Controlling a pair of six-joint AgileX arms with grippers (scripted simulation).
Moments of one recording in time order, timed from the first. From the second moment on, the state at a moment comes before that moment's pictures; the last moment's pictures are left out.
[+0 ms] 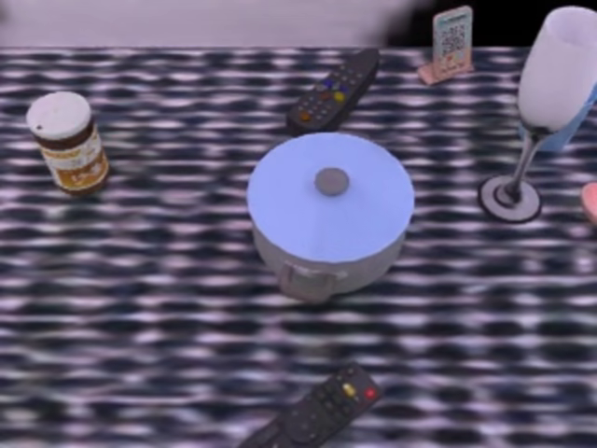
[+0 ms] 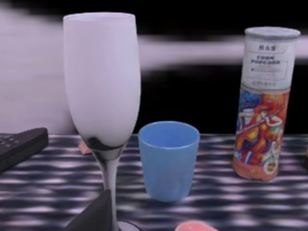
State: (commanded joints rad) left arm -0.01 1.34 1.57 -0.72 0.11 0.36; right arm 0.00 0.00 0.00 0.00 0.00 0.00
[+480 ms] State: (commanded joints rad) left arm 0.00 2.08 2.25 -1.08 0.09 0.52; right arm 0.00 0.00 0.00 0.00 0.00 0.00
